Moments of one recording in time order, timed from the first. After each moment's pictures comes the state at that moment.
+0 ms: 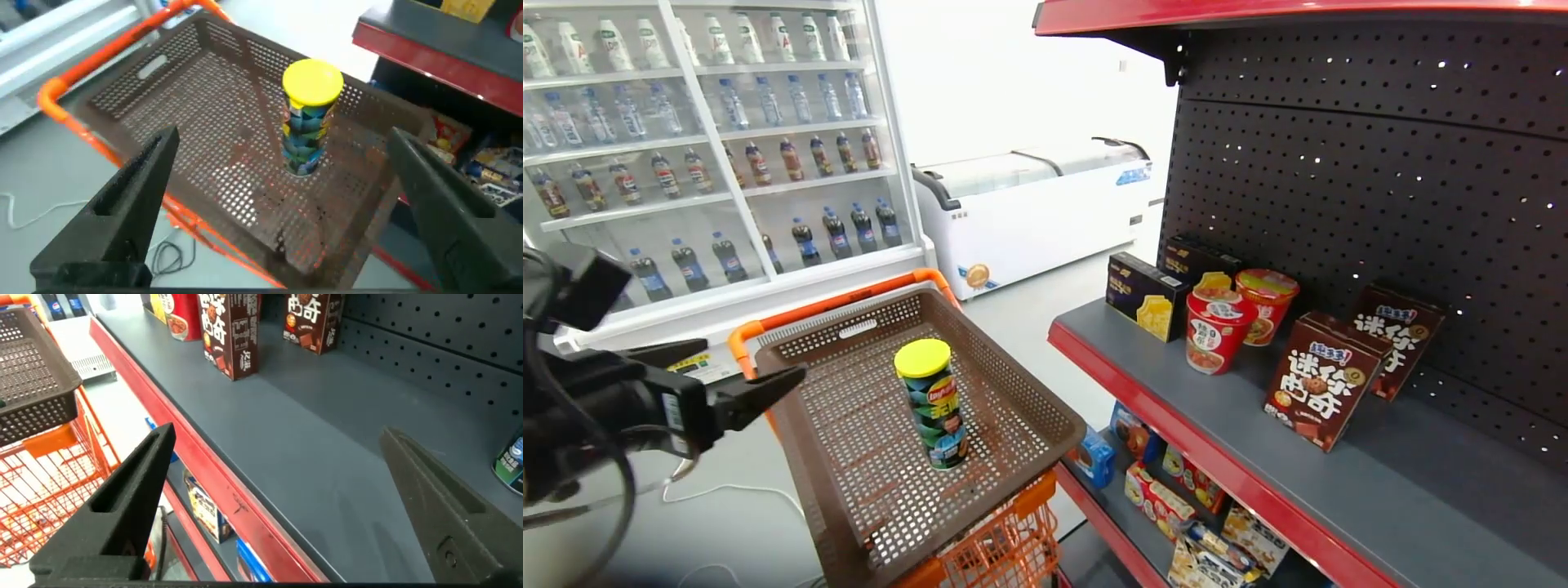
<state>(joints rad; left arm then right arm) -0.02 1.26 -0.54 -0.43 -0.19 0.08 0.00 0.00 0.00 0.00 -0.01 0.00</state>
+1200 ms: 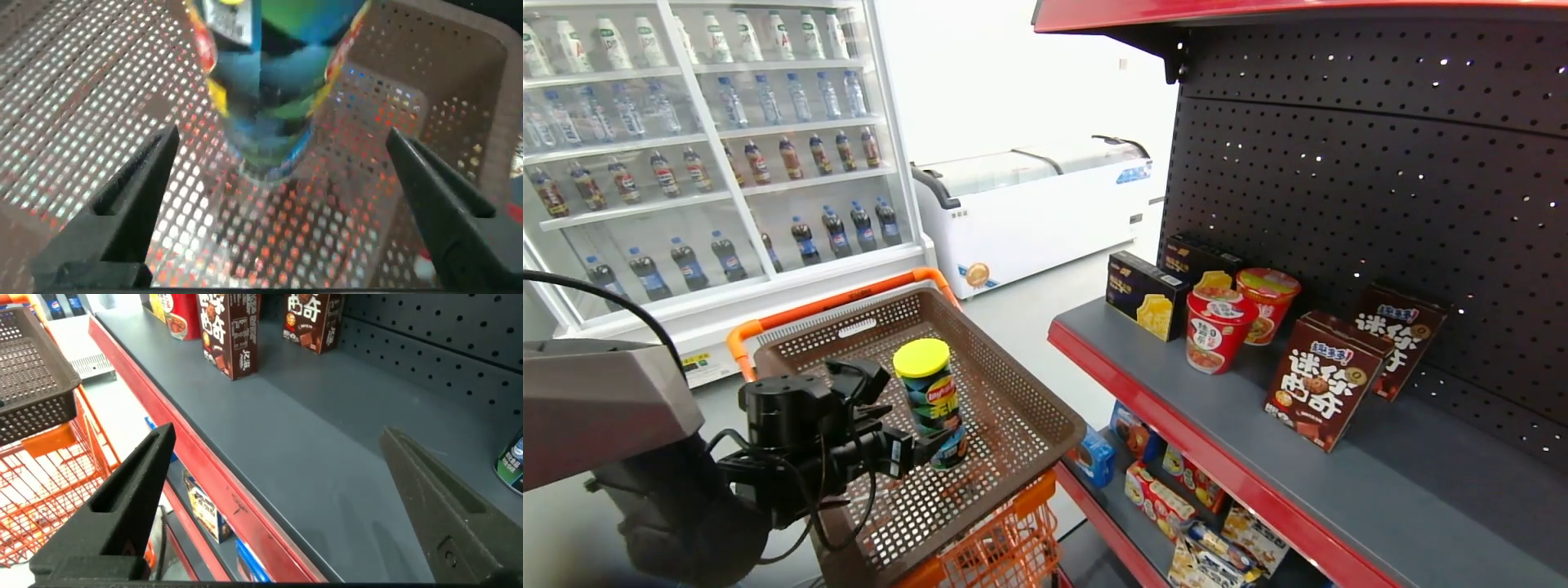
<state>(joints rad) -0.13 2.16 -0.49 -1.24 -0.22 0.08 0.00 0.00 0.00 0.00 -0.01 0.00</state>
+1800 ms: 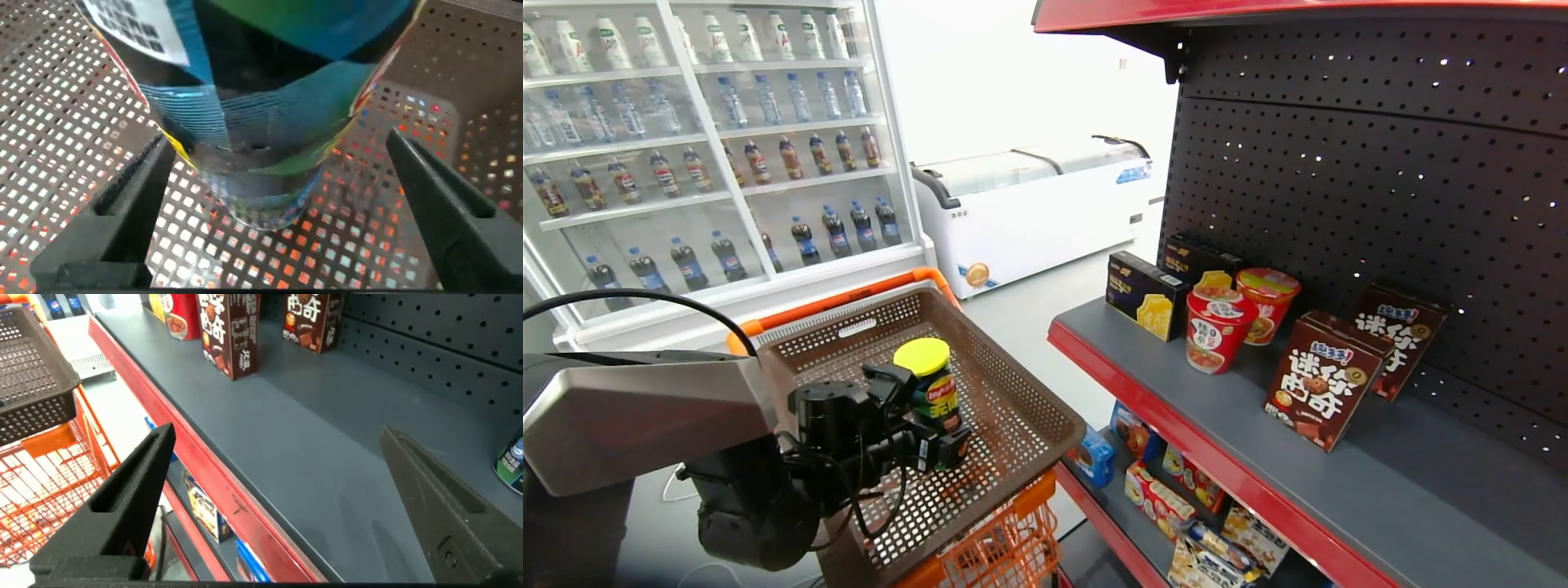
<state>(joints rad) -0.15 2.34 -0.61 -1.33 -0.22 0.11 0.00 0.00 0.00 0.00 -0.01 0.00</state>
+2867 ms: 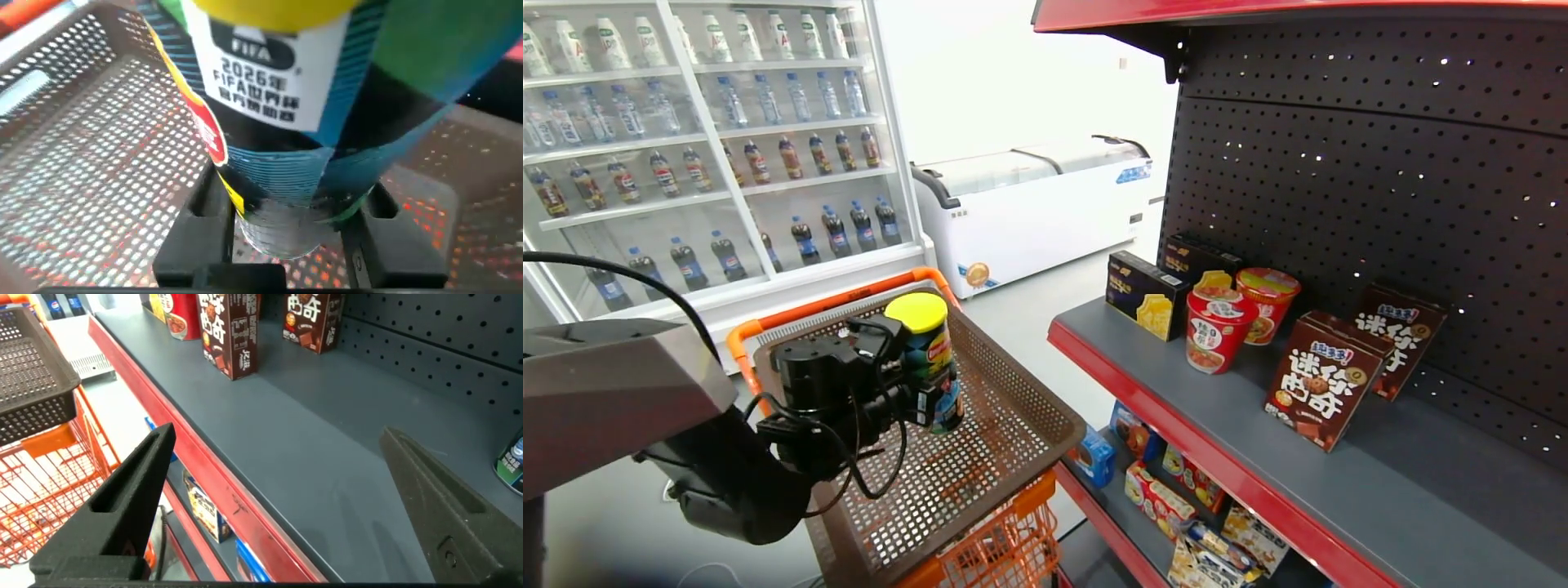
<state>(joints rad) -0.19 2.14 -0.65 -1.24 -0.09 0.09 0.00 0.00 0.00 0.00 -0.01 0.00</state>
